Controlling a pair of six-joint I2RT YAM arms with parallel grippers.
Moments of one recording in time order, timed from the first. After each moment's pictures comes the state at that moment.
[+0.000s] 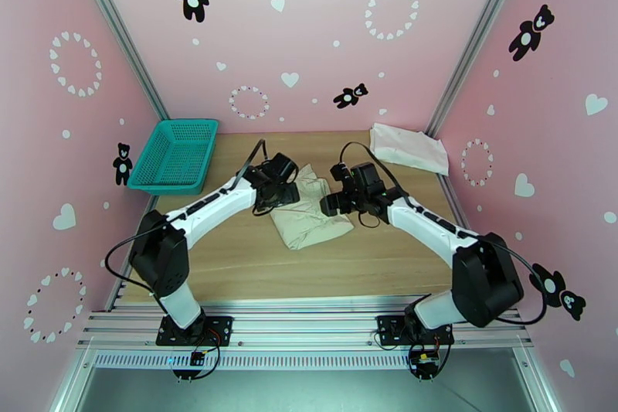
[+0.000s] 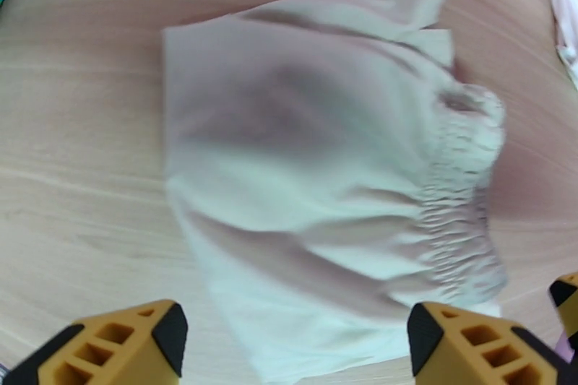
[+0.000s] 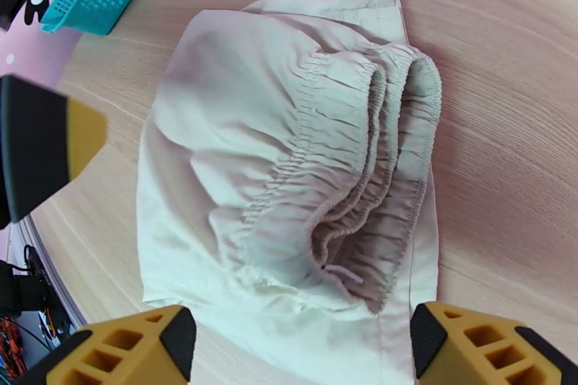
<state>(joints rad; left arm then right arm) -0.61 1.68 1.30 -0.78 -0.15 -0.86 0.45 1.57 1.05 -0.40 -0.29 0.12</state>
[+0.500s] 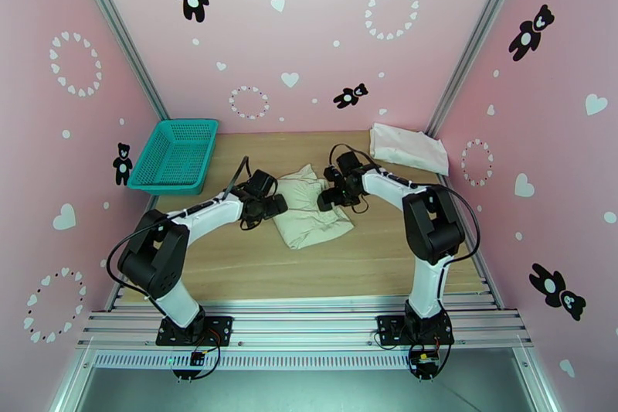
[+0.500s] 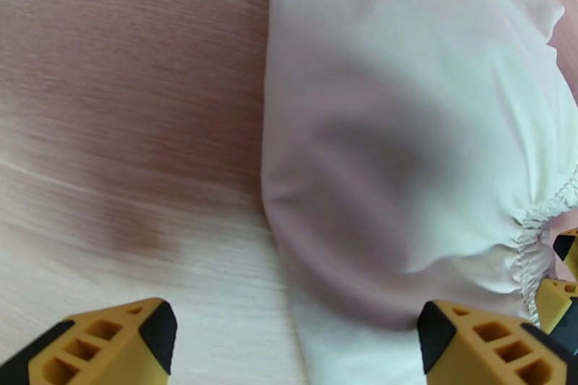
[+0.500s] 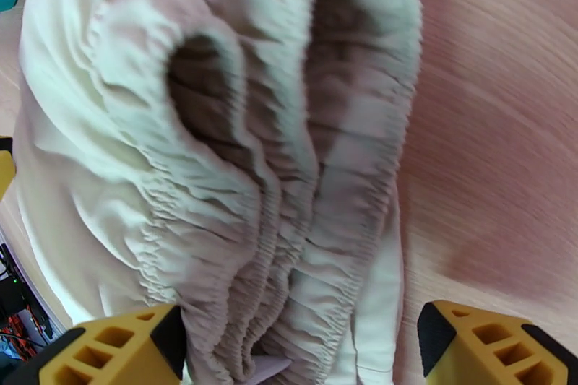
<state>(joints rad) -0.51 1.72 1.06 -0.46 -0.01 -0.87 0.39 1.94 1.36 -0.70 -0.29 0.07</state>
